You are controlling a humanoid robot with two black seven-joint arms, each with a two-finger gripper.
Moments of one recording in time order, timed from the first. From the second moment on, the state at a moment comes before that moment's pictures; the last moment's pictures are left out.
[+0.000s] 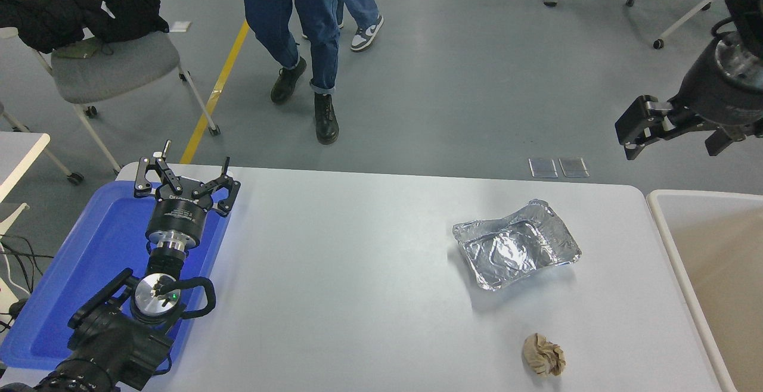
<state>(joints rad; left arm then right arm) -0.51 0.13 -1.12 -0.54 -0.09 -0.62 -0.35 2.34 -0.32 -1.49 1.34 -0.21 0.79 -0.04</state>
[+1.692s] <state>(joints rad) -0.51 0.13 -1.12 -0.54 -0.09 -0.62 -0.35 2.33 -0.33 -1.48 1.34 -0.20 0.79 -0.04</state>
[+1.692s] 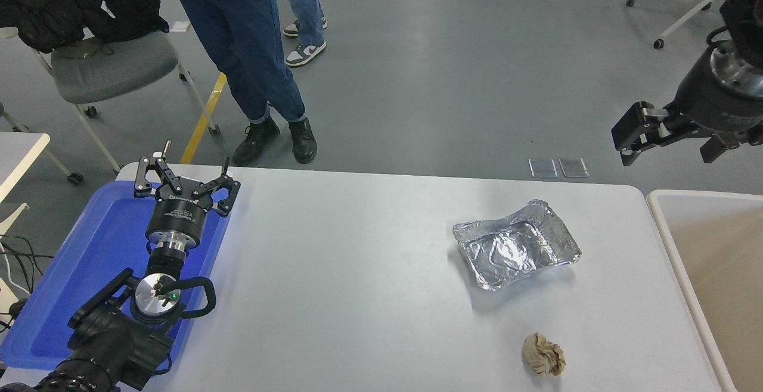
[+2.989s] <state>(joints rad) -0.51 0.13 -1.12 -0.54 -0.09 -0.62 -0.35 2.21 -0.33 -1.43 1.34 -0.20 0.79 -0.04</state>
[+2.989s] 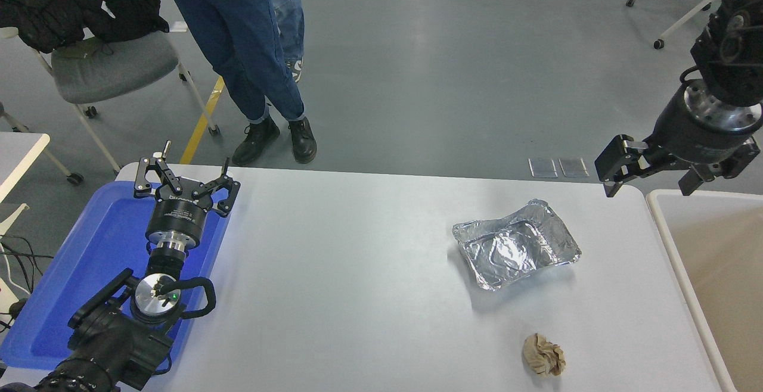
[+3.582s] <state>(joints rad) -0.51 0.13 -1.12 -0.54 -0.09 -0.62 -0.35 2.20 -0.35 -1.43 1.34 -0.20 0.79 -0.04</state>
